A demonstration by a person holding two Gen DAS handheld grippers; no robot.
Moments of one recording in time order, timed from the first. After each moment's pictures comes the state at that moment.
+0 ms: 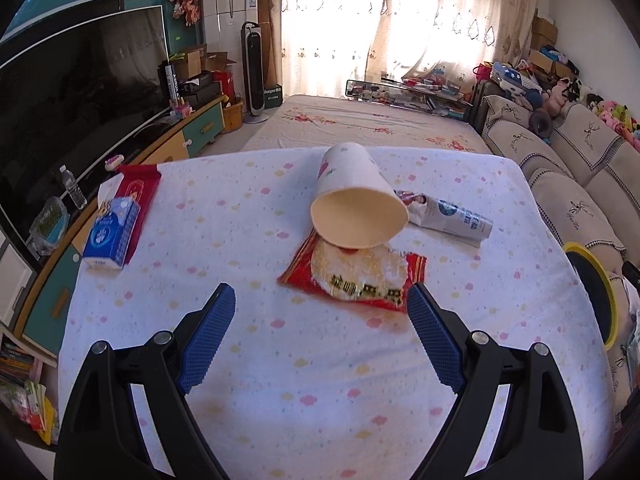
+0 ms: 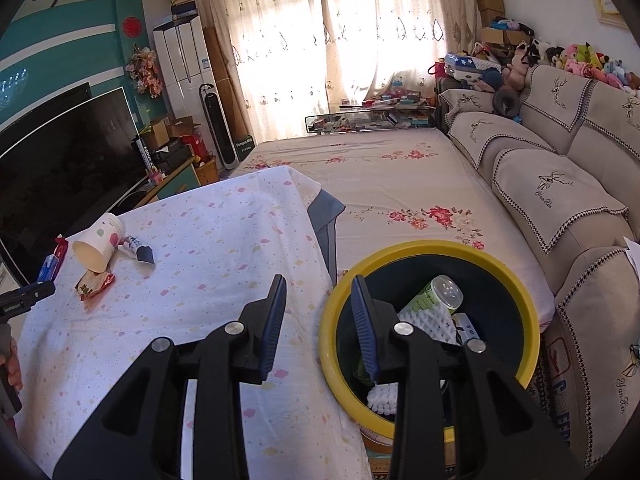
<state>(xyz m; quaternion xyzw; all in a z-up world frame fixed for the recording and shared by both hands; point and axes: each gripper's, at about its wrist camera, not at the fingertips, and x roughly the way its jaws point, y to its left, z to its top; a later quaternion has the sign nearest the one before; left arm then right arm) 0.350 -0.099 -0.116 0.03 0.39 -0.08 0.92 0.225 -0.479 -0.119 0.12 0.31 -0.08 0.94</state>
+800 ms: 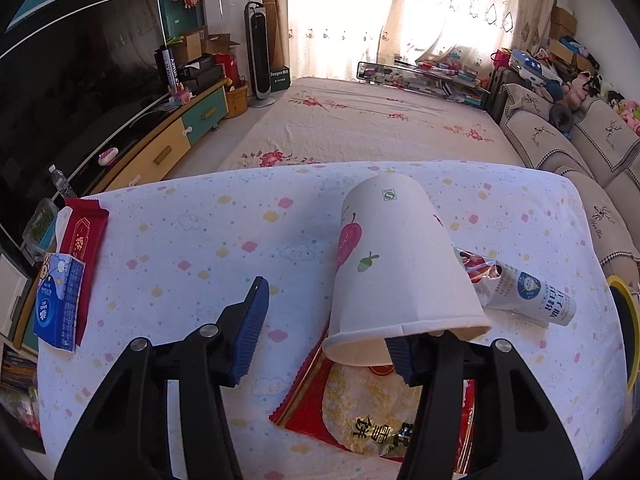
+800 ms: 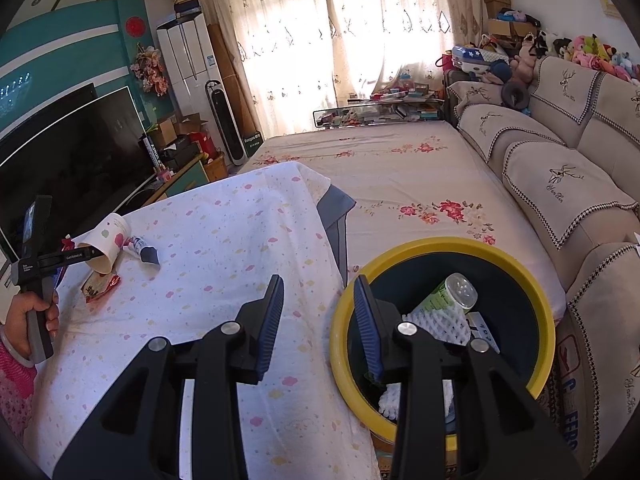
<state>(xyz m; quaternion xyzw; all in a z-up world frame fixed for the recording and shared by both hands) 0.478 -0.116 -0.150 0.02 0.43 -0.06 0.90 0.237 -0.482 -0.123 0.13 0.32 -0.06 0.94</state>
